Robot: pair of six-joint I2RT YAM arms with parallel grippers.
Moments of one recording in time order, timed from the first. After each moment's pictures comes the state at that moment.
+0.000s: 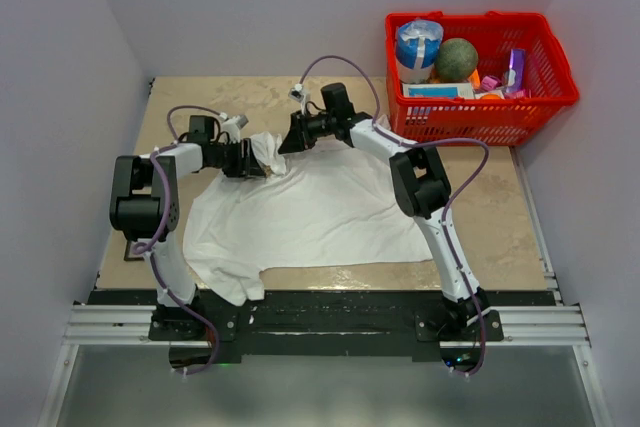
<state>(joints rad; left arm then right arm) -0.02 1.92 1.14 -0.22 0.68 -0.03 0.51 2.50 2.05 -0.11 -0.95 0.25</state>
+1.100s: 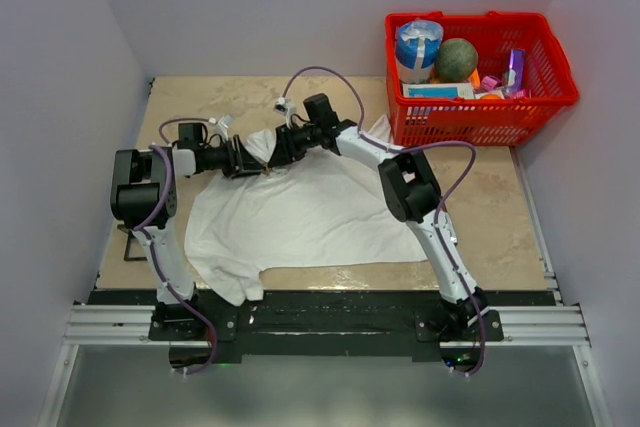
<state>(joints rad) 0.08 2.05 1.12 0.04 1.02 -0.31 0.59 2.53 2.06 -0.19 -0.85 0.22</state>
